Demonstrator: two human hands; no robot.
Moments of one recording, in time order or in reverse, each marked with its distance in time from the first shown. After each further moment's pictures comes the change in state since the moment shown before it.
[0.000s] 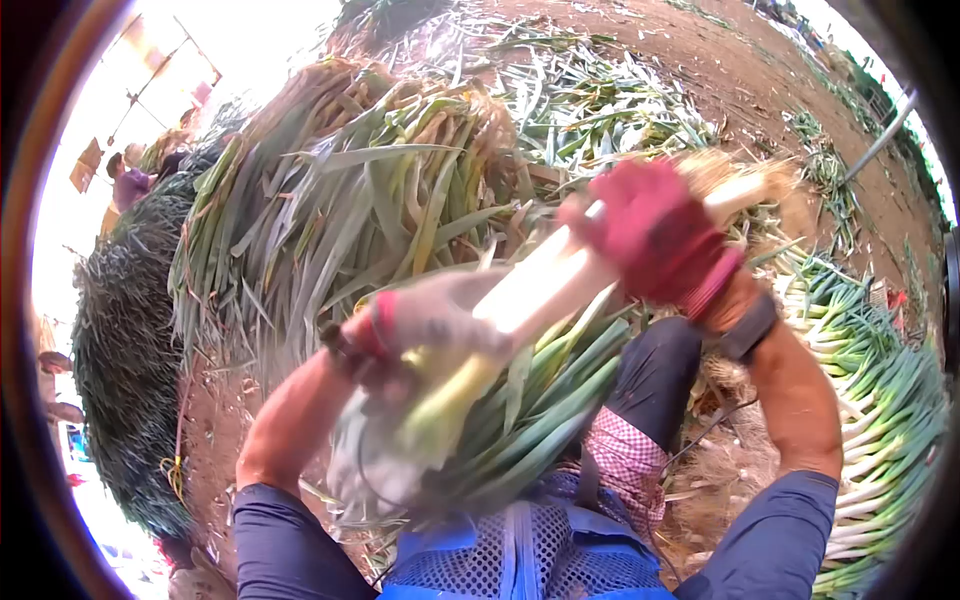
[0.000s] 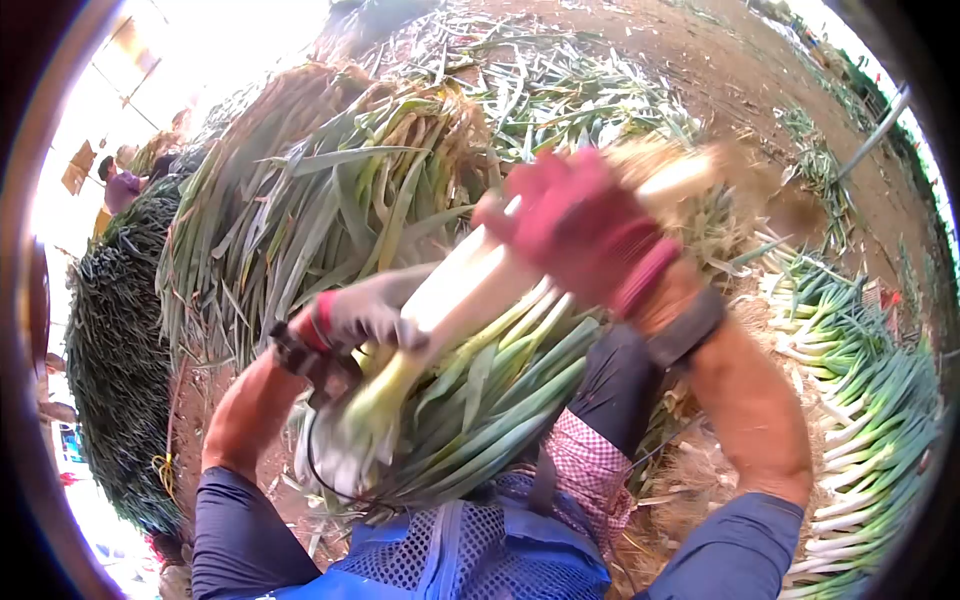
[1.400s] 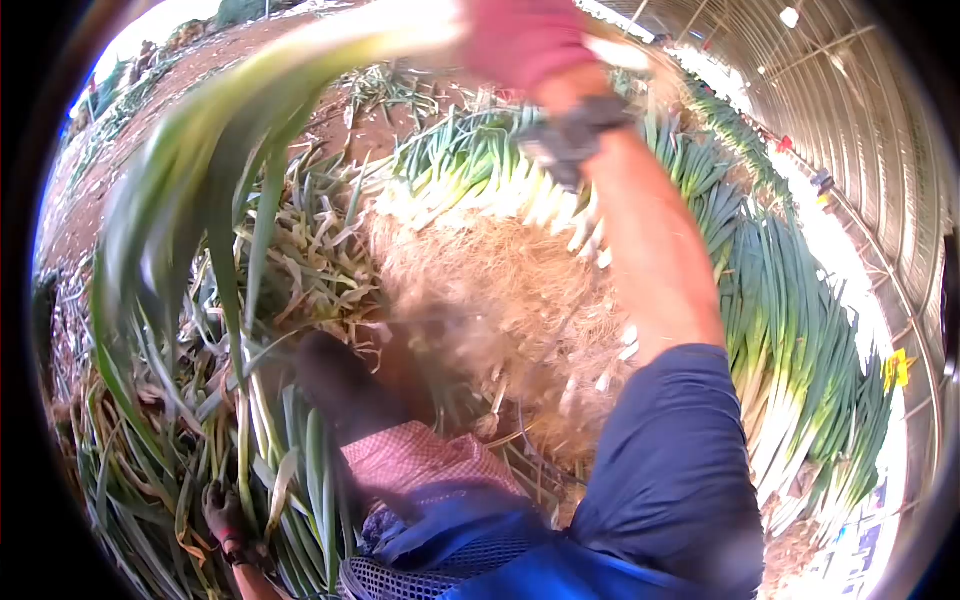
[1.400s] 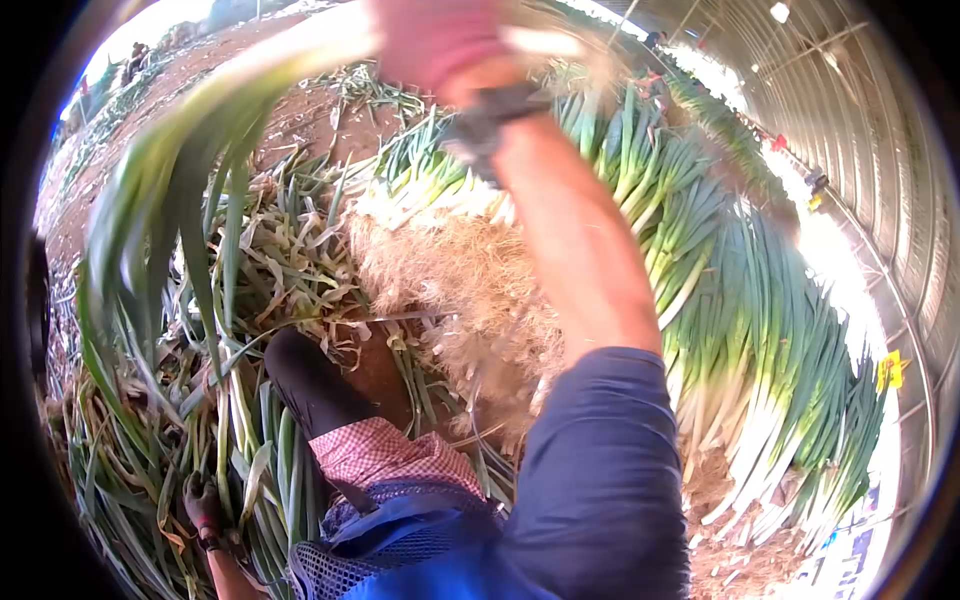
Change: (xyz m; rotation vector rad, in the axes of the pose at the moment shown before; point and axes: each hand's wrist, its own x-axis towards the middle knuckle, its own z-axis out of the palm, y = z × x) left_hand 0.099 -0.283 -0.108 0.873 0.648 0.073; right_hand -0.258 0.093 -0.343 -0.978 -0.332 0.973
